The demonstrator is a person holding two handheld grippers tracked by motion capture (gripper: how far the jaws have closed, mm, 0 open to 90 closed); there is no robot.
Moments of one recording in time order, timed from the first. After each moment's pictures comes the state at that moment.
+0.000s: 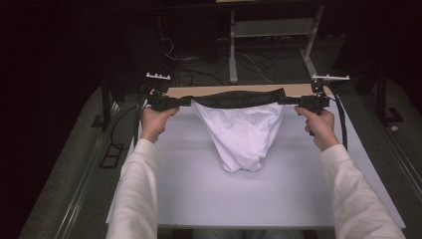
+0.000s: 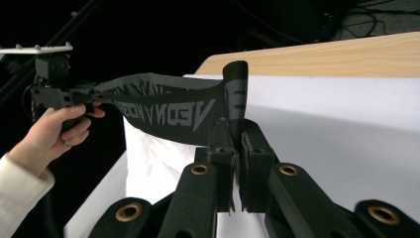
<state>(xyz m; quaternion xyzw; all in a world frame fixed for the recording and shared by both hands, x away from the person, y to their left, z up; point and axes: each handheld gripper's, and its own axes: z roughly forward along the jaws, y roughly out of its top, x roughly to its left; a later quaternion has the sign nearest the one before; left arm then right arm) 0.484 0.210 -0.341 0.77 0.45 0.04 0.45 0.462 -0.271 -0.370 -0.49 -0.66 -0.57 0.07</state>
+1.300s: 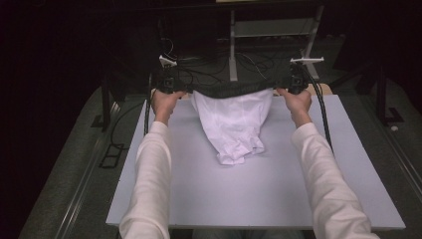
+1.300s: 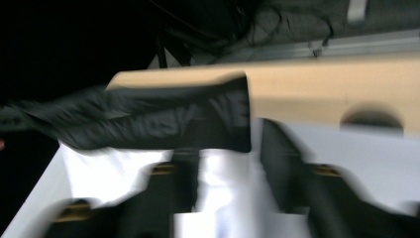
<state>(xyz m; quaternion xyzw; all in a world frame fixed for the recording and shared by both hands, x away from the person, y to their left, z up) 0.555 0.202 -0.360 0.72 0.58 0.01 0.38 0.551 -0.237 -0.380 -0.60 -0.65 -0.47 0.00</state>
